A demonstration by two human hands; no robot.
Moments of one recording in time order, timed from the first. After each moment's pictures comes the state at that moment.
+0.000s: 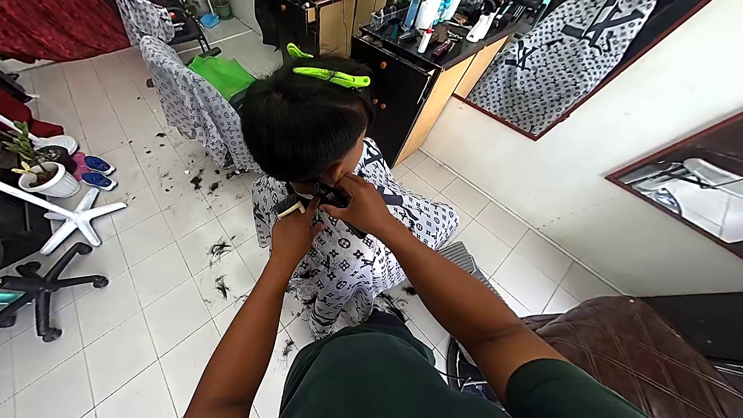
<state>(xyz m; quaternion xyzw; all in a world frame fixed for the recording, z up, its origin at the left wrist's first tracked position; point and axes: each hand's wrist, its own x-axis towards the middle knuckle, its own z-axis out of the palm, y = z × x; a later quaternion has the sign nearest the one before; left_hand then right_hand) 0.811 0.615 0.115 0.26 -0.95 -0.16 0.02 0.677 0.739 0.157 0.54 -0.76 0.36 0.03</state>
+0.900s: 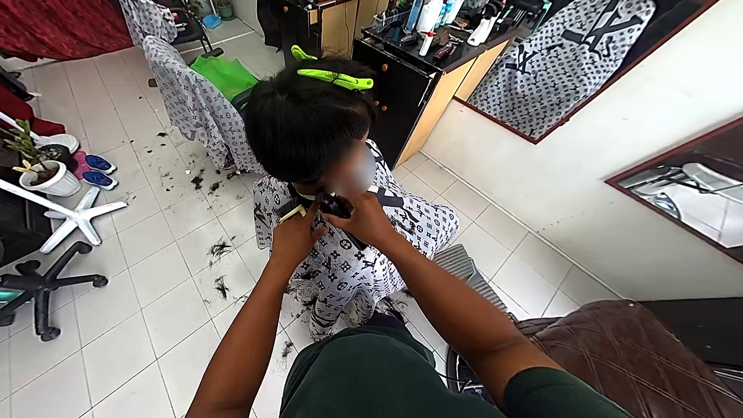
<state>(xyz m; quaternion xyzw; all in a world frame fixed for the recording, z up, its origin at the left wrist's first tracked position) 0.819 0.612 0.107 0.24 -0.95 -0.21 0.04 0.686 0.751 0.145 0.52 -0.77 0.37 -0.02</state>
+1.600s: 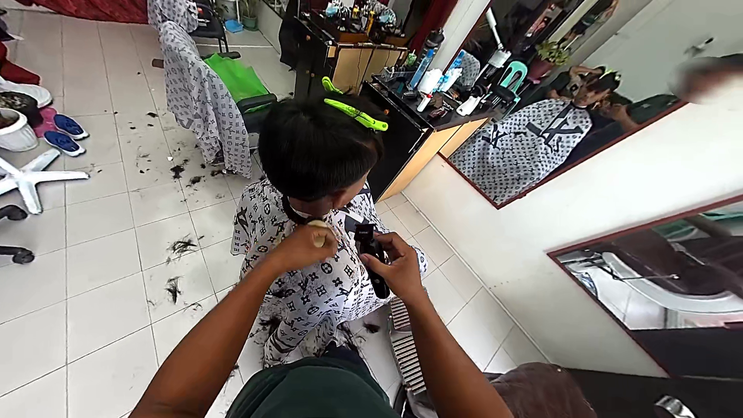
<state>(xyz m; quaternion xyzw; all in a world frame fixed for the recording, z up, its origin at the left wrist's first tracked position) 0.805 0.620 0.146 0.05 -0.82 -0.56 0.08 0.667 0.827 0.148 0.47 -0.68 0.55 -0.06</state>
